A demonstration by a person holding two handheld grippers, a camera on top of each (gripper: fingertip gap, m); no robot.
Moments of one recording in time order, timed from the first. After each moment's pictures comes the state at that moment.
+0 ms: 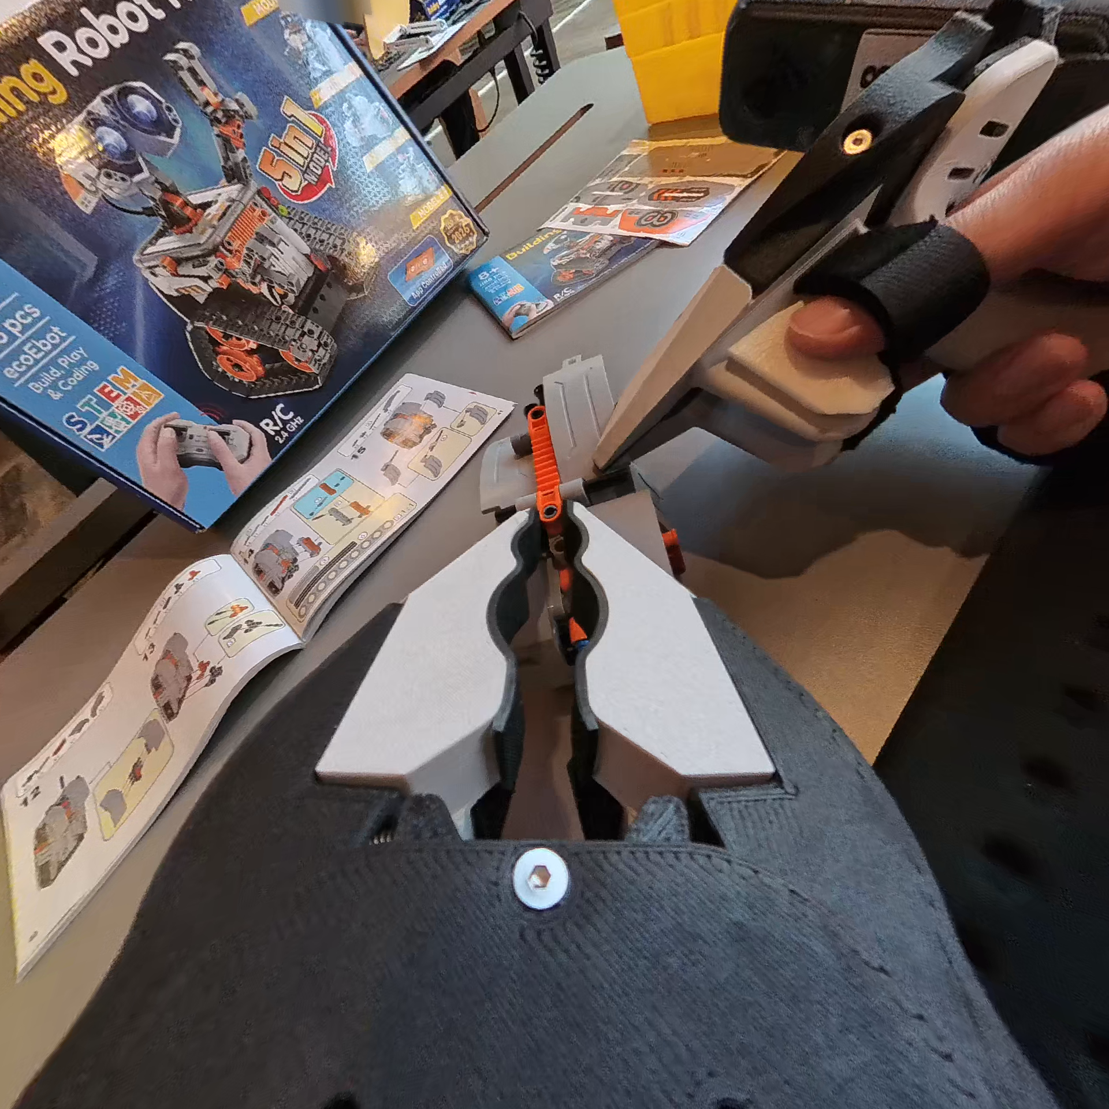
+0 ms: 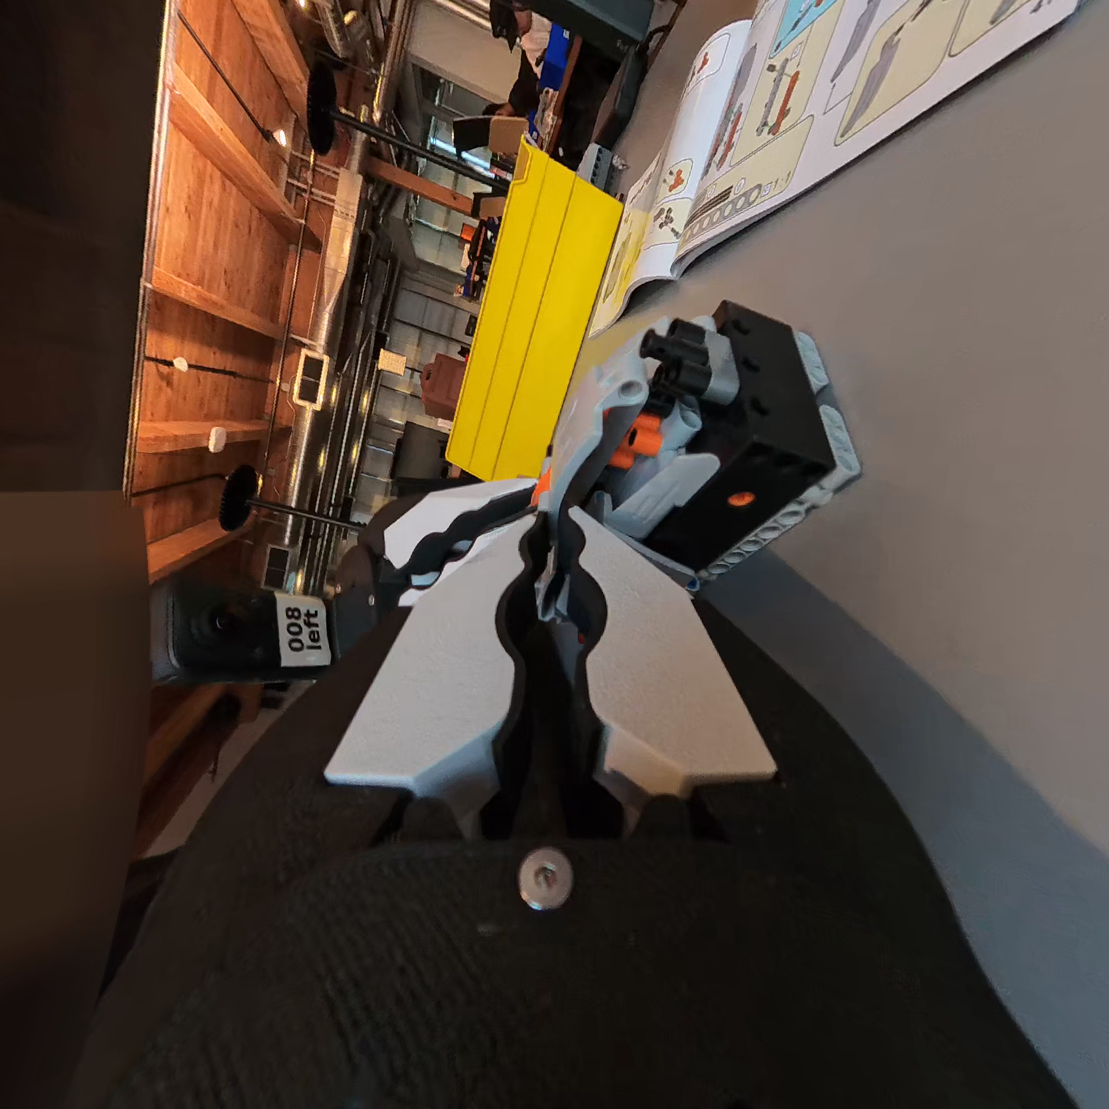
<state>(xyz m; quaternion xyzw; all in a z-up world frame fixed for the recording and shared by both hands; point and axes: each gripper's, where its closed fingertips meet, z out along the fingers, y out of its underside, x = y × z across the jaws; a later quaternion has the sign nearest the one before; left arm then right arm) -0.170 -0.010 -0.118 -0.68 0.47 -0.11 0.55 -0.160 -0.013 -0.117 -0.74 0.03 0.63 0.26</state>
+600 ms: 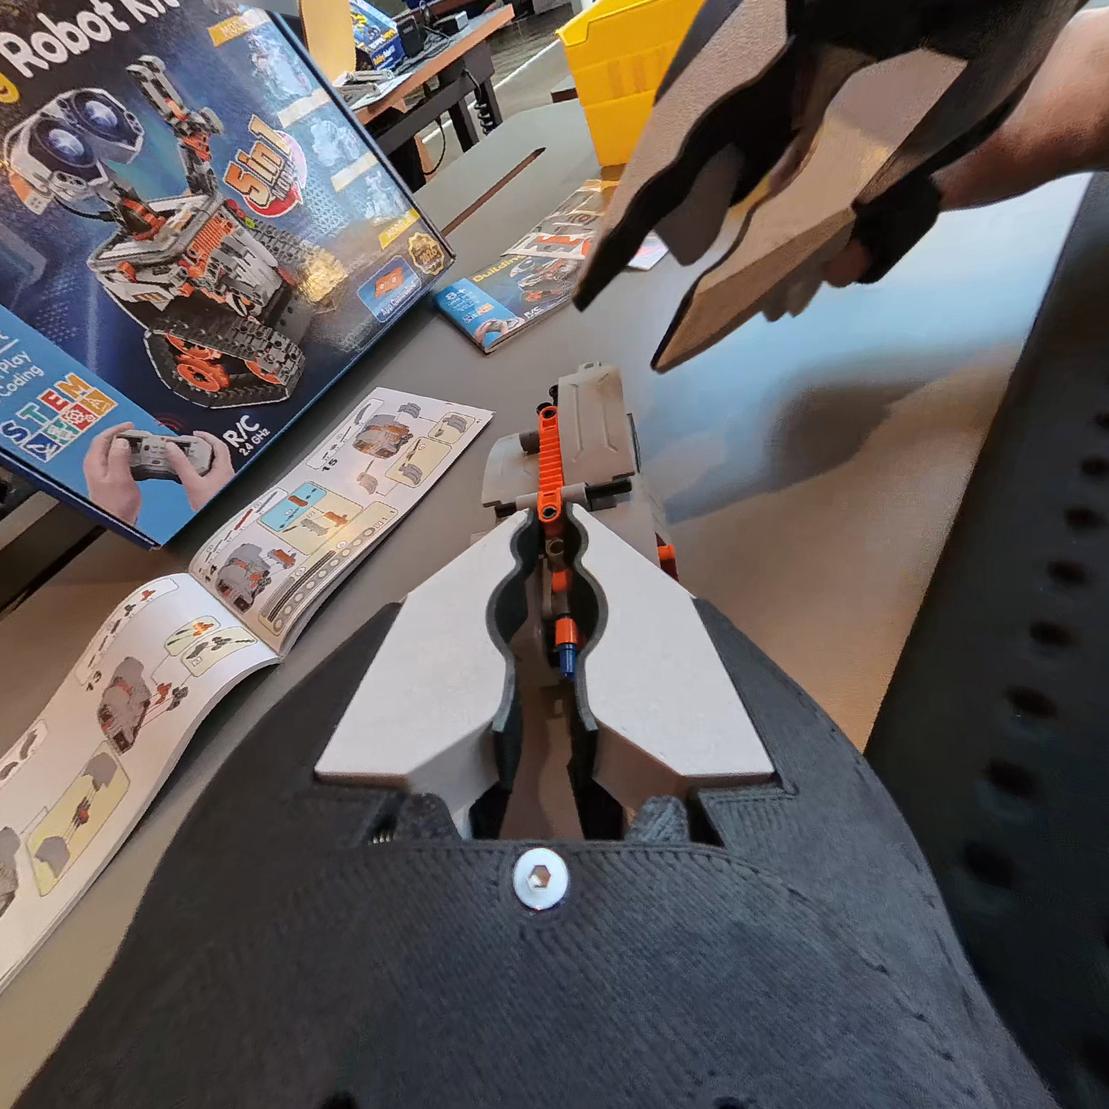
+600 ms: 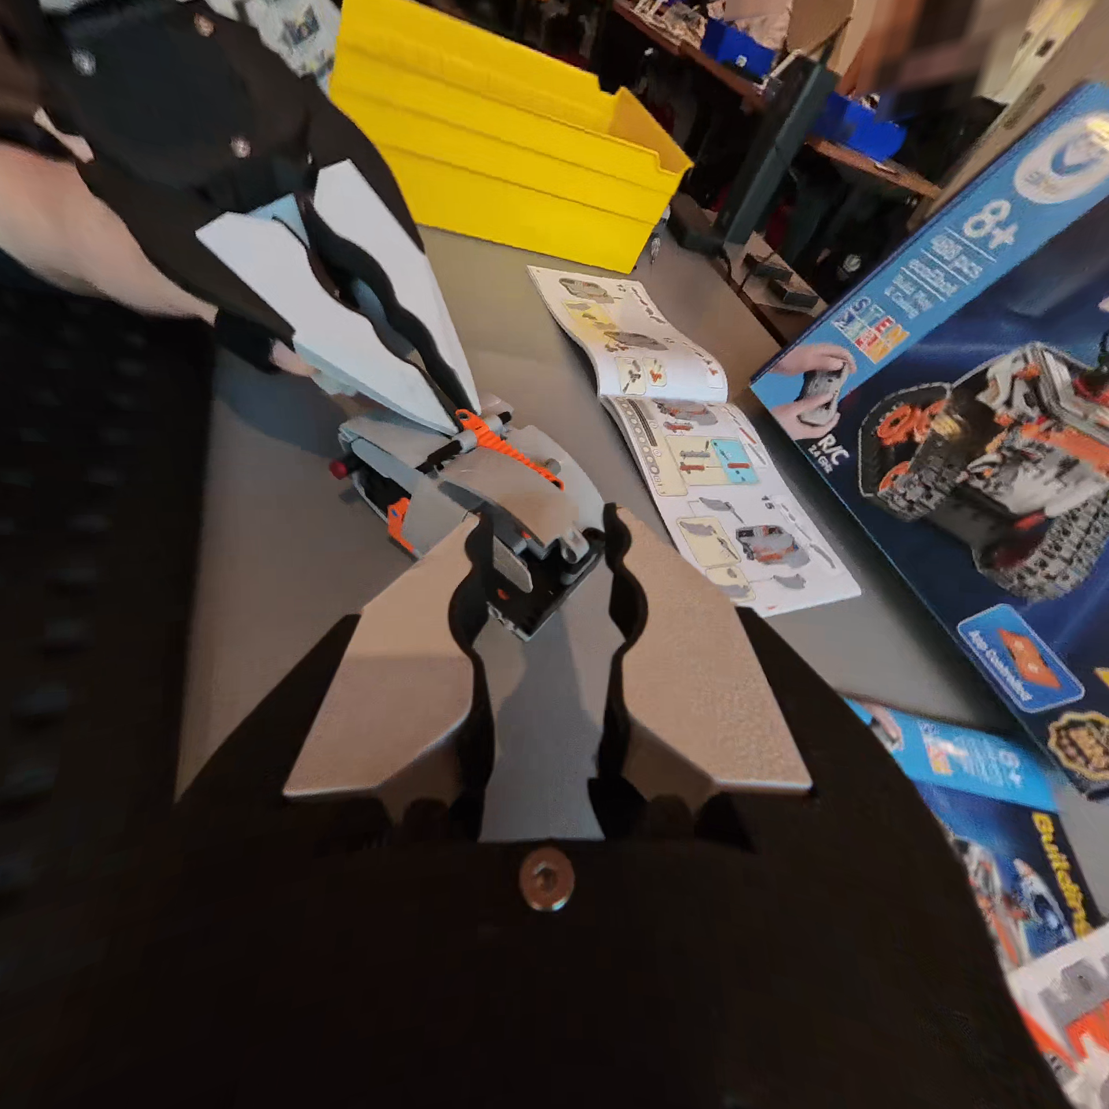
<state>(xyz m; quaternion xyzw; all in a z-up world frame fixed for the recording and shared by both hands) -0.177 -0.012 -0.117 -0.66 0.48 -0.17 0.54 -0.126 -0.004 -0.097 -0.63 -0.52 0.20 0.54</state>
